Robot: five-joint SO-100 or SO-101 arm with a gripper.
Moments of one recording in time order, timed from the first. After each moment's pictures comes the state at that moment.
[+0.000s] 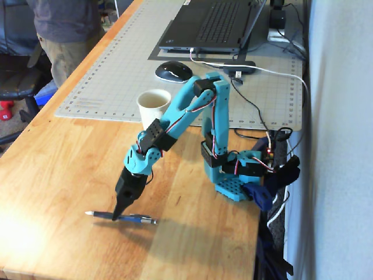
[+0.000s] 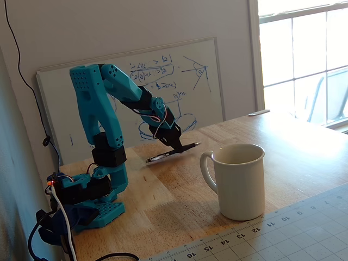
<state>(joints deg) -30.3 97.2 138.5 13.4 111.1</state>
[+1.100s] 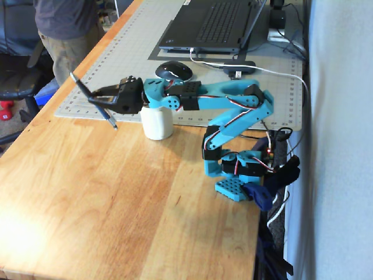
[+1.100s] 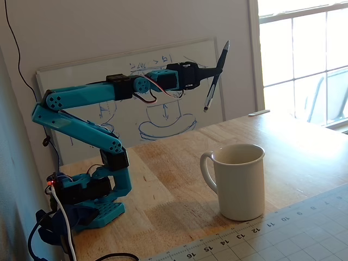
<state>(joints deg) 2.5 143.0 150.8 -9.8 77.0</state>
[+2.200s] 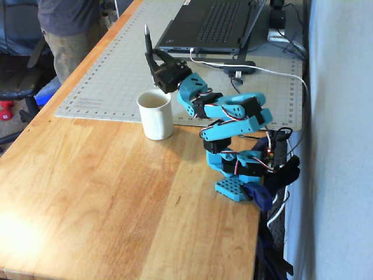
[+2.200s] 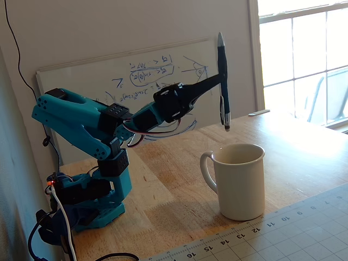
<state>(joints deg) 40.9 145.2 174.6 -52.6 76.0</state>
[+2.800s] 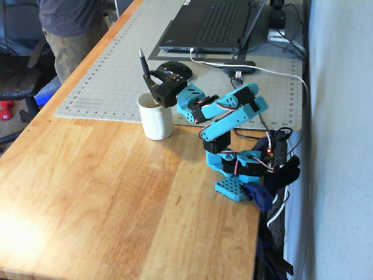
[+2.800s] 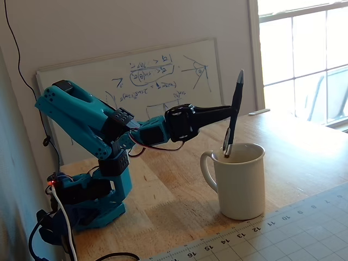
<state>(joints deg) 38.9 134.3 176.7 -52.6 76.0</state>
